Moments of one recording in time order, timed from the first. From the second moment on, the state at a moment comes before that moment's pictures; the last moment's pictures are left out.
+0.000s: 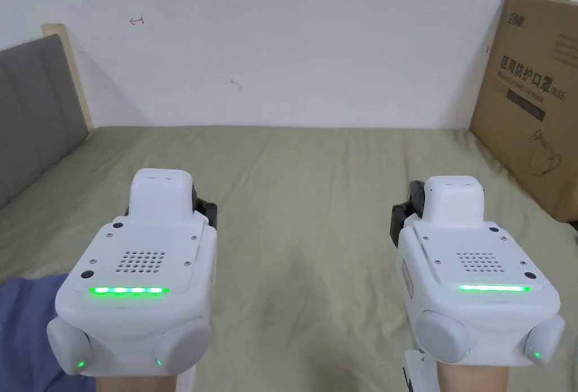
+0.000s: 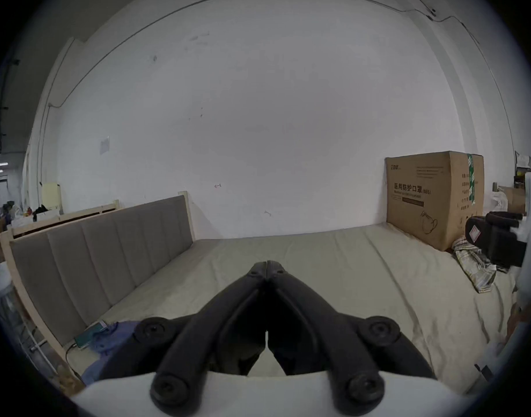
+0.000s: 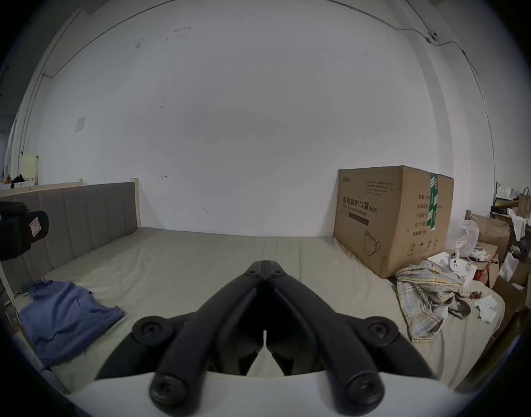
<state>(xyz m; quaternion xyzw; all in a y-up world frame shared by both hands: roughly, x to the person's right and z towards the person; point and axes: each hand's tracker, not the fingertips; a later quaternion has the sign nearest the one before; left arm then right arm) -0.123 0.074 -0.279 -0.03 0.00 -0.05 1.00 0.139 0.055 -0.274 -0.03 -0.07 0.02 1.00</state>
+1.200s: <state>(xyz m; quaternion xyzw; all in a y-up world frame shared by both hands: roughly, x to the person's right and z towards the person) -0.352 -0.018 -0.314 -0.34 0.14 0.03 0.93 -0.077 0.012 -0.335 -0.14 0.22 0.02 0.96</state>
